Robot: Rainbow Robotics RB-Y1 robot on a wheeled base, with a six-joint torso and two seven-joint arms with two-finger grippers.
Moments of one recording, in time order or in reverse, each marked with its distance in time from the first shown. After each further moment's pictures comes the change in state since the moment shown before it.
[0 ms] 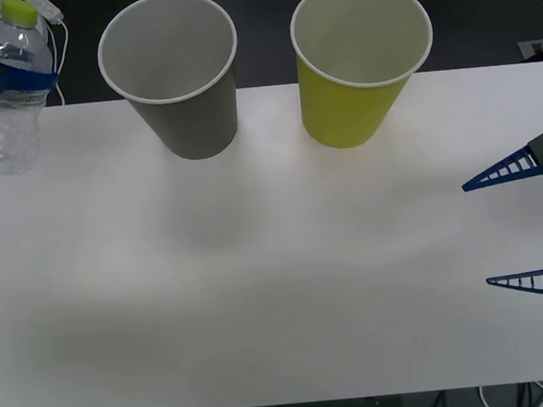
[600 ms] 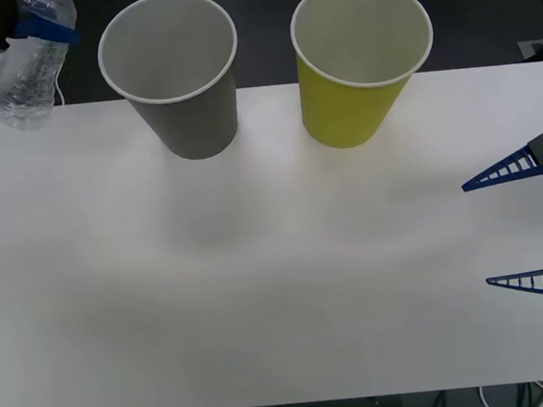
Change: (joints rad) right arm 0.000 0.000 0.000 0.000 0.000 0.000 0.000; left arm -0.293 0.033 -0.211 0.283 -0.038 0.000 -0.030
